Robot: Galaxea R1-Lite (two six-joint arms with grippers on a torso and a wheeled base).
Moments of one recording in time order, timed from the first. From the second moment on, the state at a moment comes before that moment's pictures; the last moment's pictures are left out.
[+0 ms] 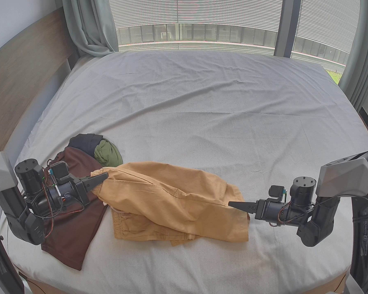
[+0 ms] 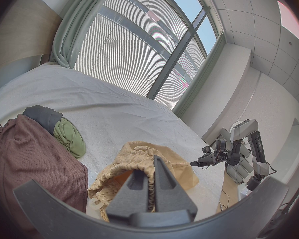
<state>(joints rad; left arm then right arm) 0.01 2.05 -0.37 -1.55 -0.76 -0.27 0.28 2.42 -0.55 -1.54 0.67 0.62</state>
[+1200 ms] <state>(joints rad) 0.02 2.05 -0.37 -1.55 -0.76 -0.26 0.37 2.33 -0.52 -1.54 0.67 0.62</state>
